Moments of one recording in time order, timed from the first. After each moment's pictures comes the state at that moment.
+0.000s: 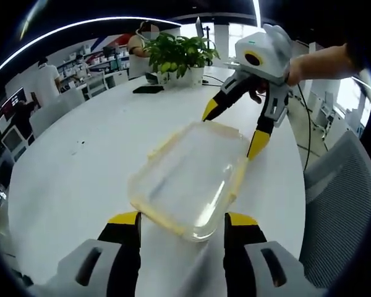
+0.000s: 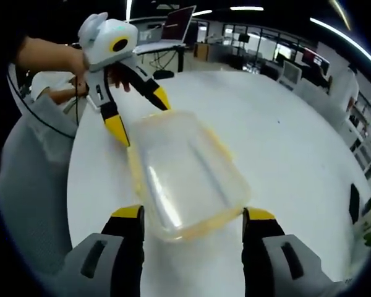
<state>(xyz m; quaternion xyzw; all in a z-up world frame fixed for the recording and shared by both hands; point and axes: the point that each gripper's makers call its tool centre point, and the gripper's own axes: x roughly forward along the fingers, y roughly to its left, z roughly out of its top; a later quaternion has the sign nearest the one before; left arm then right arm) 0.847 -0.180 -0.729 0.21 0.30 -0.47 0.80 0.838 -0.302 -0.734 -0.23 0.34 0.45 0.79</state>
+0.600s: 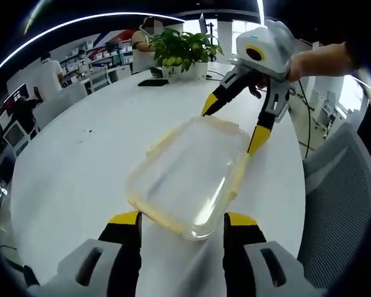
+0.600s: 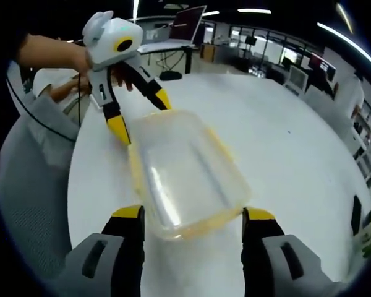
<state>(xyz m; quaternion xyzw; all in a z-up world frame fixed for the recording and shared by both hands) 0.844 -0.147 -0.735 0.22 0.32 -0.46 0.80 0.839 -0.271 -0.734 -0.24 0.33 0.46 0.79</state>
